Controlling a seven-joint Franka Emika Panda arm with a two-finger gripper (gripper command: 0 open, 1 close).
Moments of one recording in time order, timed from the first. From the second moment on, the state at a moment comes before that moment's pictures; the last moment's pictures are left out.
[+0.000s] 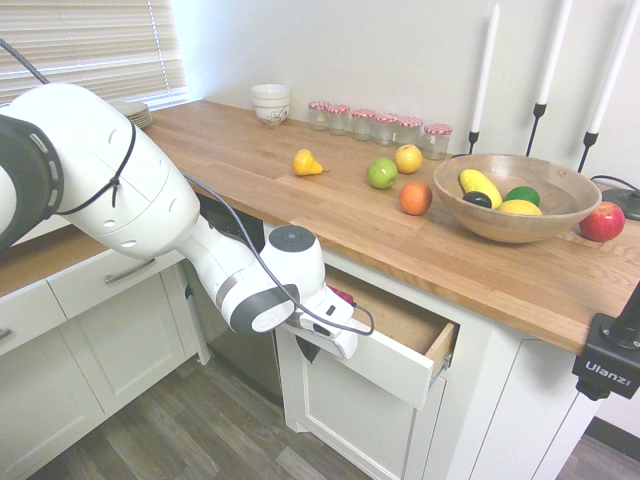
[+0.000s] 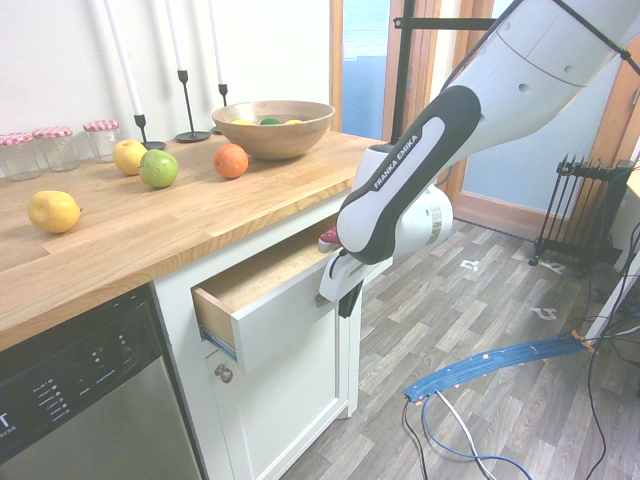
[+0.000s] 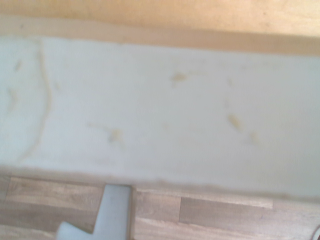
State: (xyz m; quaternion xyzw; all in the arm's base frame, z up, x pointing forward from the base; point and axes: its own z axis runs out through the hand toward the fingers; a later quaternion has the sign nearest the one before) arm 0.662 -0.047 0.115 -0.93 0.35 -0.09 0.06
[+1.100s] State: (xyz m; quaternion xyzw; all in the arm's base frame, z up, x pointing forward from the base) arm 0.735 -0.045 0.123 -0.93 0.36 -0.10 0.06
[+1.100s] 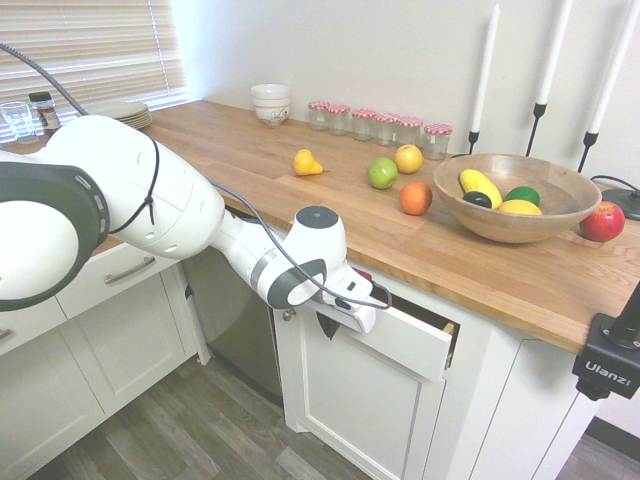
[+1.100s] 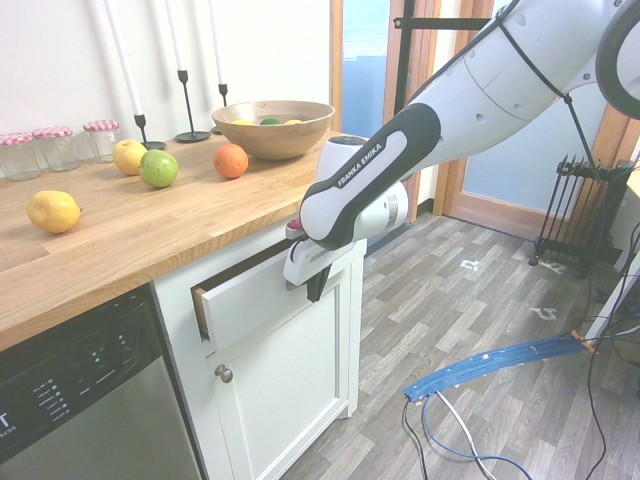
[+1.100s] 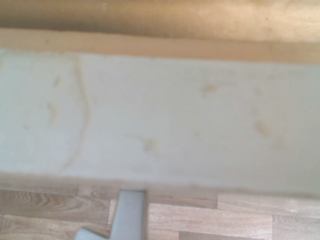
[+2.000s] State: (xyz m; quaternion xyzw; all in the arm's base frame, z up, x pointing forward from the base) arm 0.749 -0.047 0.111 -0.92 0.37 -0.10 0.06
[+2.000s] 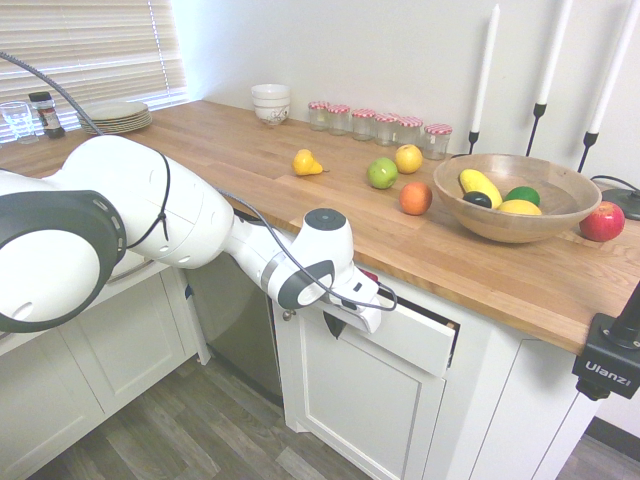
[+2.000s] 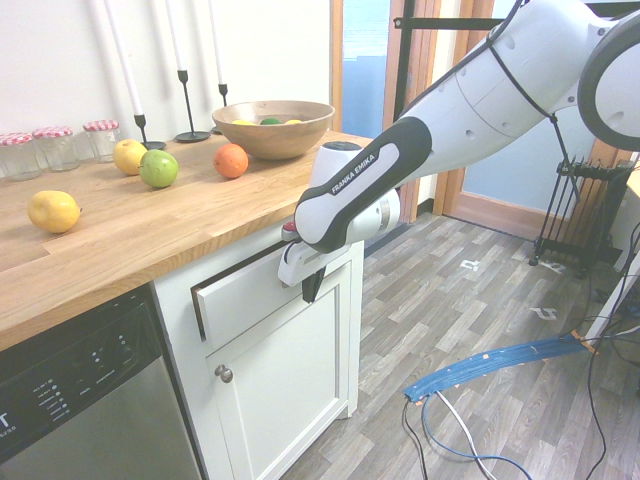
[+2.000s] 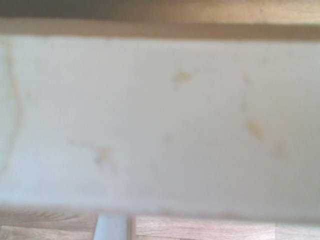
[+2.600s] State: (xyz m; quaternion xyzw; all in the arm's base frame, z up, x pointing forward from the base) arm 0.721 -0.041 0.108 -0.93 0.37 -0.03 0.05
